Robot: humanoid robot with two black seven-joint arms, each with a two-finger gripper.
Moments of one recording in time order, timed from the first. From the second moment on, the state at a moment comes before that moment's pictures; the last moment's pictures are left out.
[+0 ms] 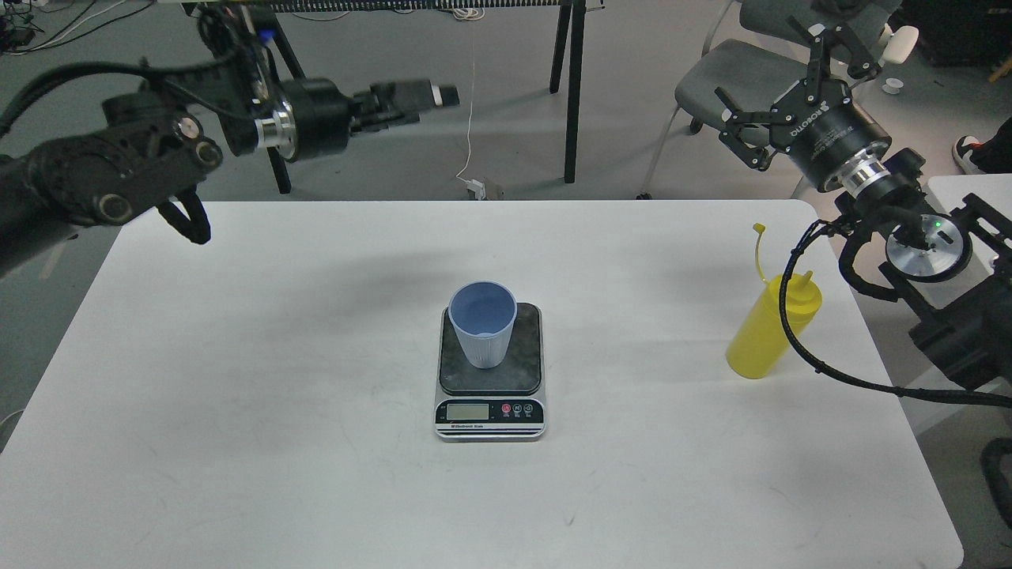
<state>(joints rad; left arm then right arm) -1.25 0.46 -0.26 -0.72 0.81 -0.42 -0.49 0.83 -0.42 0.80 0.76 0.12 0.49 0.10</state>
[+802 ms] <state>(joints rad) -0.96 0.24 -0.41 -0.17 0.13 -0.49 -0.49 0.49 -0.90 0.82 1.05 0.76 0.49 0.01</state>
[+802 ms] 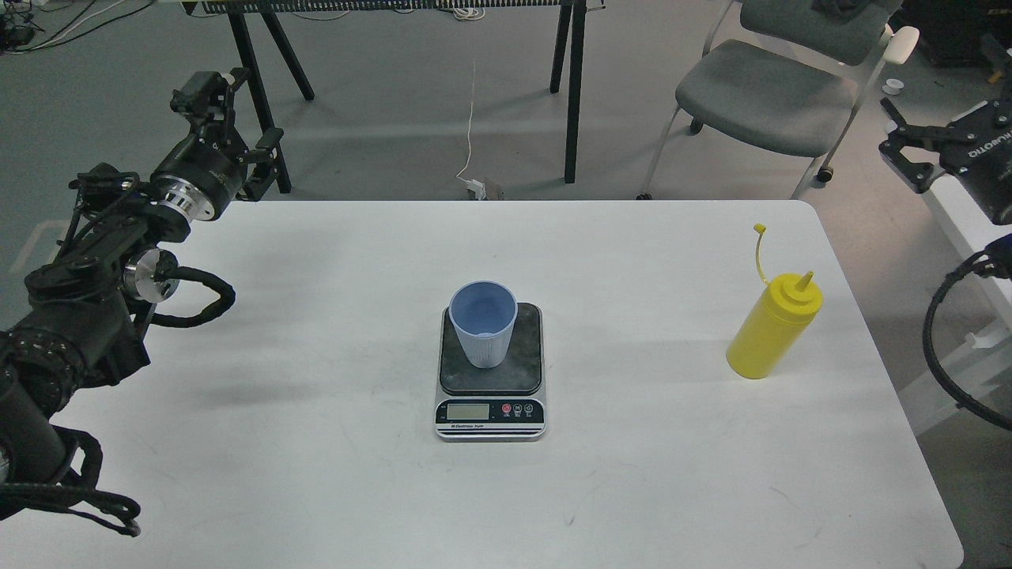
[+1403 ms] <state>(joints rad) -0.92 0.22 -0.40 -0.17 0.13 -0.46 -0.49 -0.05 -0.92 0.85 1.31 0.94 0.49 0.01</state>
